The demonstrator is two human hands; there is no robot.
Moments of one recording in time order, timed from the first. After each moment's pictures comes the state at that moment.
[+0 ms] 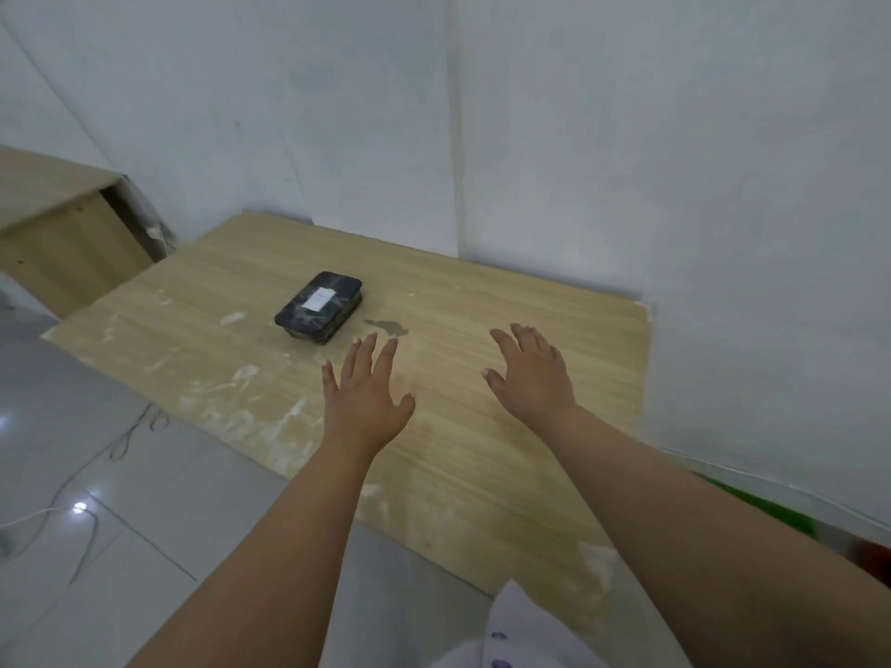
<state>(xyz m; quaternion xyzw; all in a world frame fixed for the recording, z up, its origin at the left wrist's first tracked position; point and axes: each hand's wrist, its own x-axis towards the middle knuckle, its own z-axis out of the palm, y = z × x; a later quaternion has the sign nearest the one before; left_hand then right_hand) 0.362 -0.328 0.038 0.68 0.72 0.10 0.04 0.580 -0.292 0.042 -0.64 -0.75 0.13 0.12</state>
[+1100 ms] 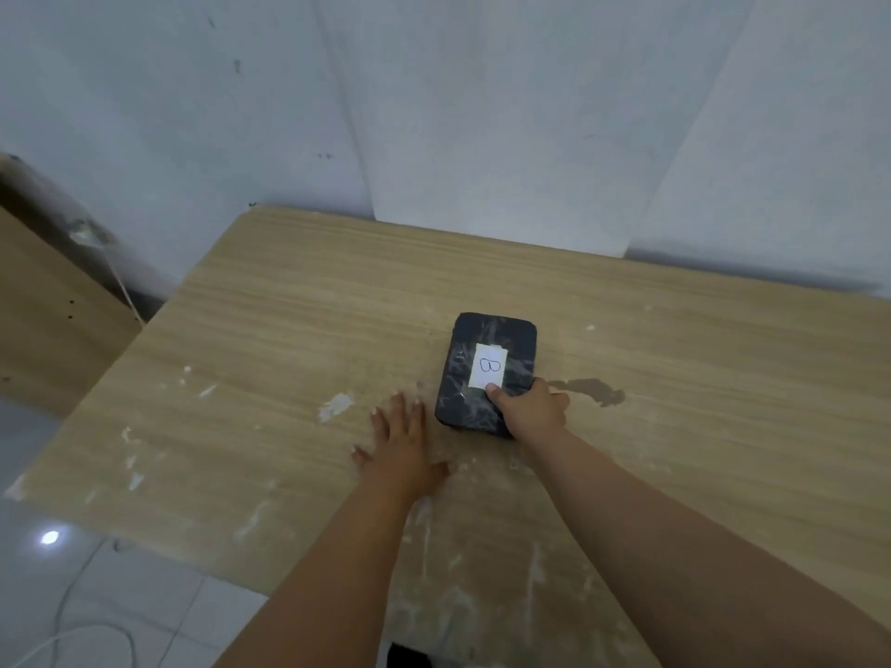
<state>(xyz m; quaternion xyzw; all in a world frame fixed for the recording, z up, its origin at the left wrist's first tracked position) 0.041 -0.079 -0.073 0.66 0.67 -0.12 0.31 0.213 -0.056 -0.062 -0.82 -0.29 0.44 0.22</state>
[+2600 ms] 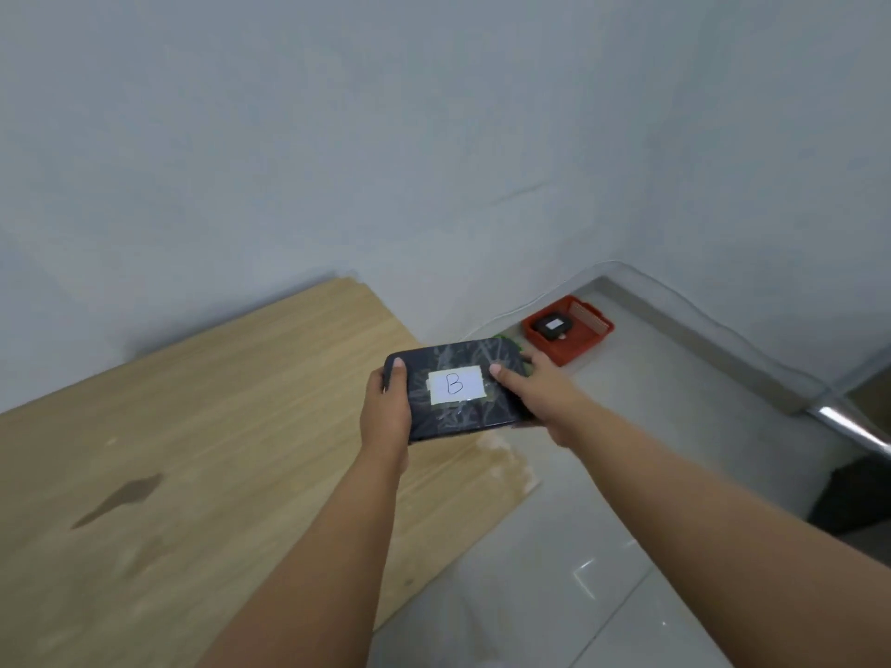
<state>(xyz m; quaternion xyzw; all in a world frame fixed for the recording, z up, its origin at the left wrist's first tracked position) 0.509 -0.321 0.014 0.55 0.42 0.18 0.70 0.621 -0.472 0.037 -0.75 -0.04 0.31 0.58</state>
